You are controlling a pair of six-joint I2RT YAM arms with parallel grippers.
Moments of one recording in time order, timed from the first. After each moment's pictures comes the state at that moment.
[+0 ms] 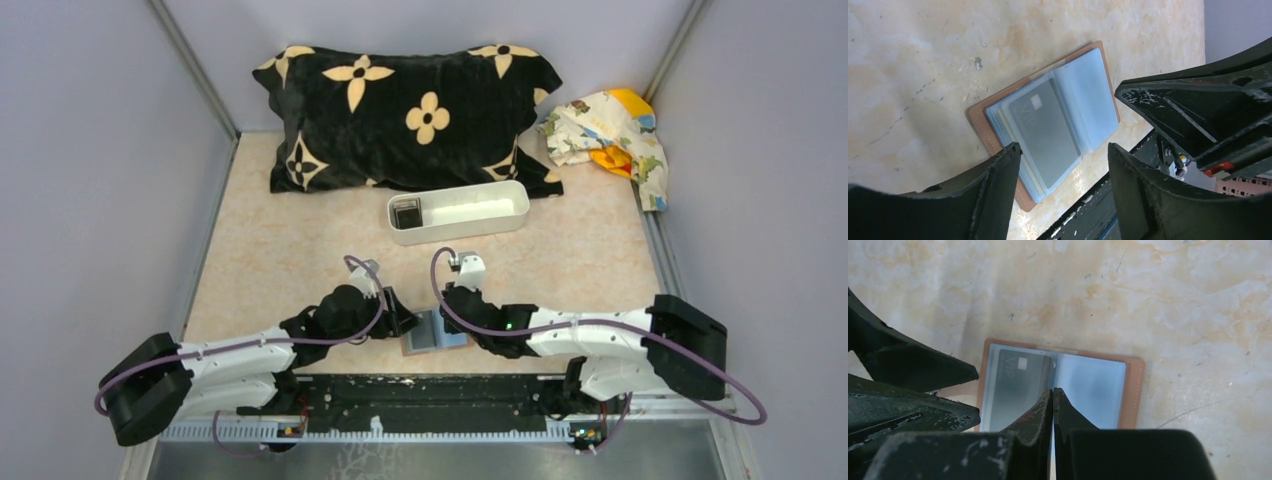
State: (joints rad) left arm -0.95 1.03 0.23 0.31 -0.02 -0.93; right arm 1.21 1.22 0.57 -0.09 0.53 0.81
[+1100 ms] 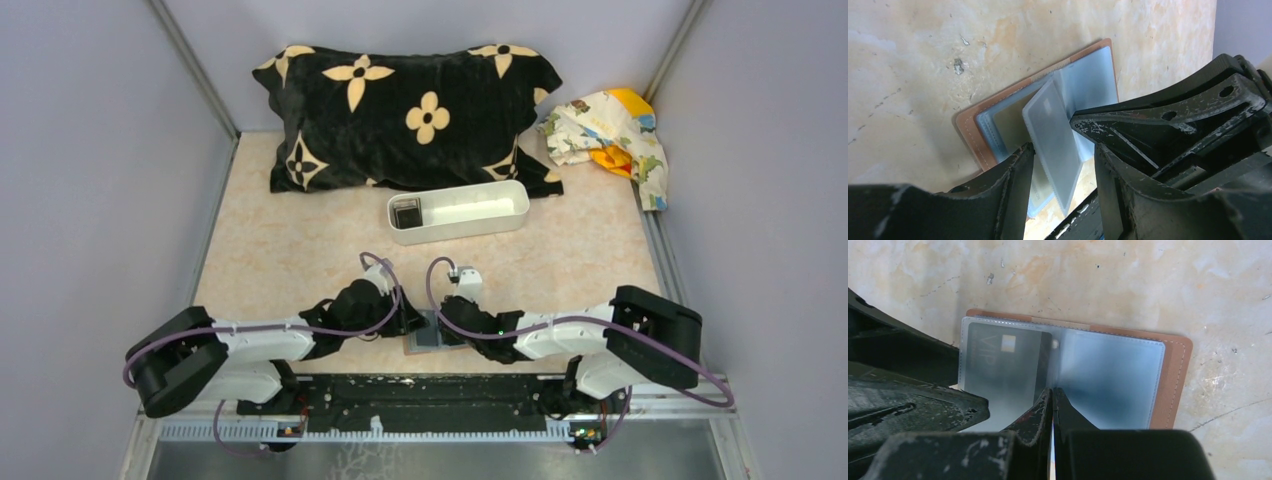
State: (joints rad) left arm -0.96 1.23 0.29 0.40 0.04 -0.98; right arm 1.21 1.38 0.48 0.08 0.42 0.91
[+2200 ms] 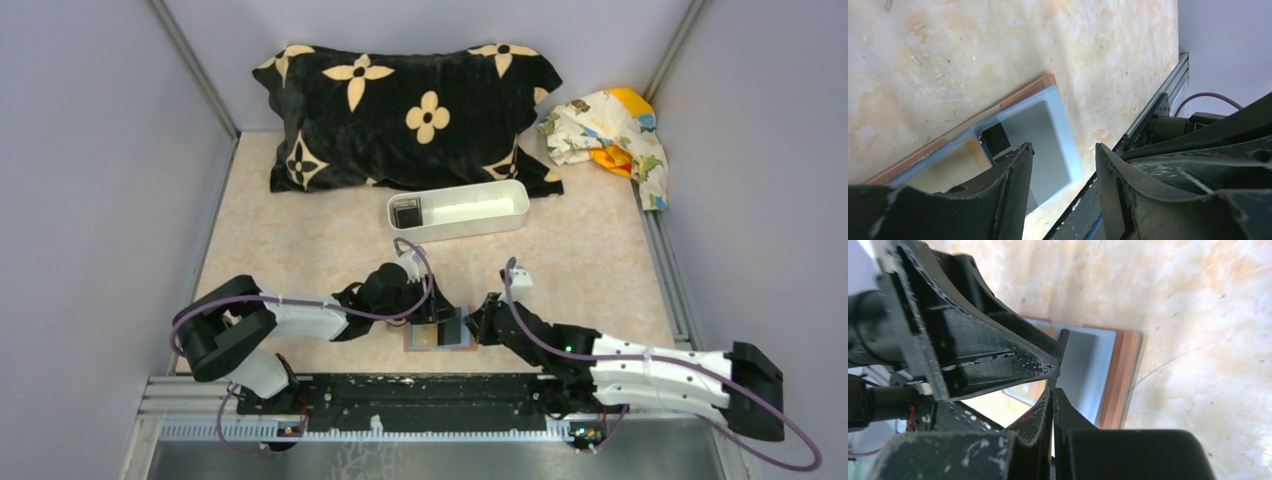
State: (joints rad) left arm -0.99 1.52 0.49 0.53 0.15 -0.97; right arm 1.20 0.79 0.29 -0.09 0.45 0.96
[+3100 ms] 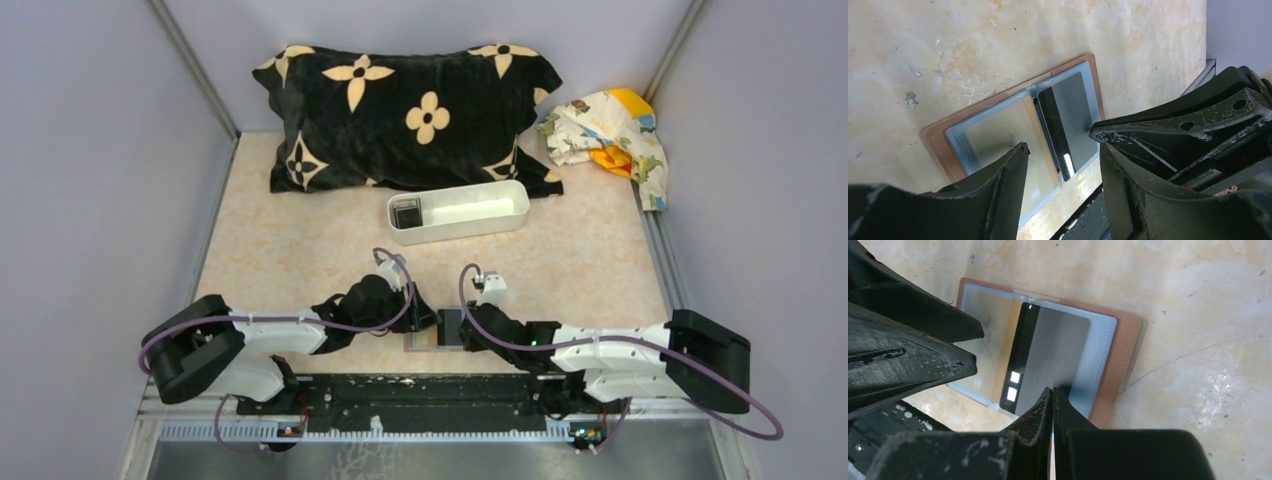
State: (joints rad) left arm -0.99 1.34 0.36 0.46 0.05 -0.94; right arm 1.20 1.07 0.31 0.01 0.42 0.90
